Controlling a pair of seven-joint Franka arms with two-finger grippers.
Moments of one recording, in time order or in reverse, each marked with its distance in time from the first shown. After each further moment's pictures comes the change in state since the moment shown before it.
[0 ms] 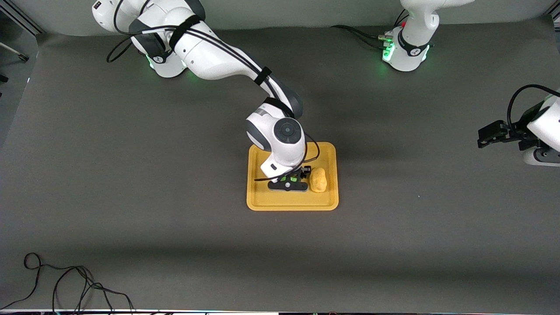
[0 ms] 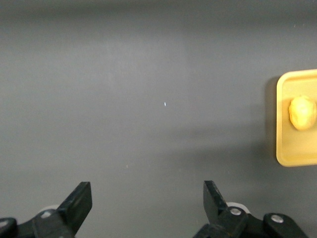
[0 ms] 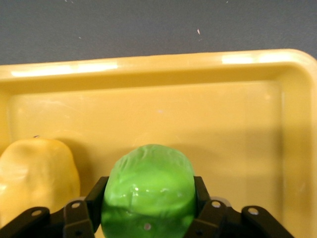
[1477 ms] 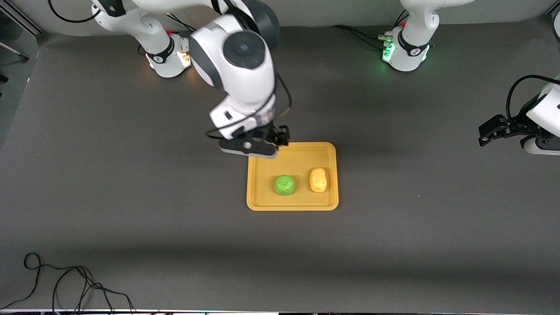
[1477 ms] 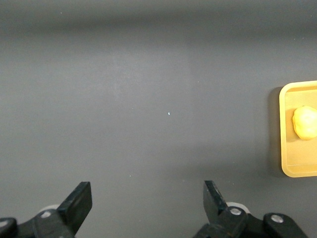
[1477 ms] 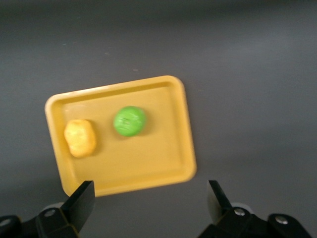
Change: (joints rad) left arm 0.003 -0.053 0.009 -0.068 -0.001 0.064 0.003; right arm -0.049 -0.434 -0.020 0.088 0.012 -0.583 0.005
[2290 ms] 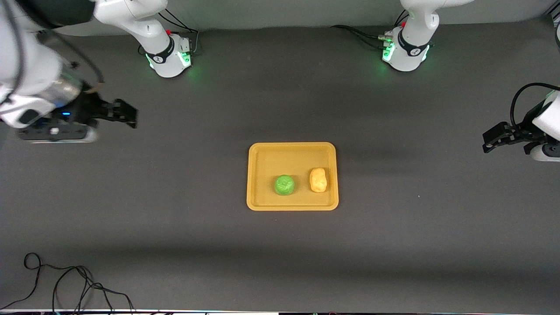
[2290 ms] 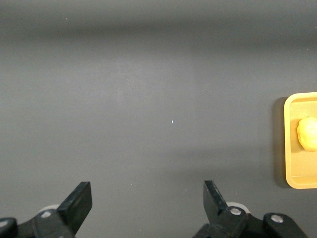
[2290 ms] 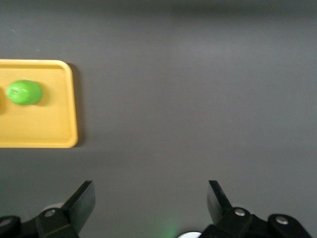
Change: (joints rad) left arm 0.018 0.028 0.000 0.008 -0.006 0.044 0.001; right arm -0.518 -0.481 -0.005 -0.422 0.054 -0.122 -0.712
